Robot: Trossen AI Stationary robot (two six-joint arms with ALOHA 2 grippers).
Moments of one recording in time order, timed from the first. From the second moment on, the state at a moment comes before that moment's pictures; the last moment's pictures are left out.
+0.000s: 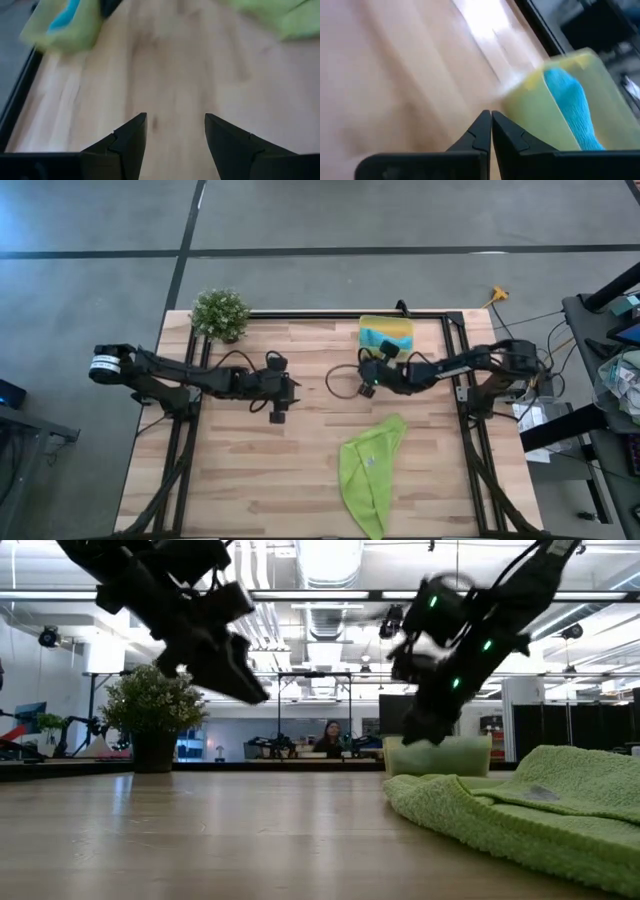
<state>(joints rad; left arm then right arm) 0.00 1.32 0.67 0.00 -0.19 0.23 -0.12 1.62 0.68 0.06 0.62 0.00</state>
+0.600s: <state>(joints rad) -0.26 1.51 0.75 0.22 0.09 0.69 0.41 1.29 0.58 0.06 0.50 0.19</state>
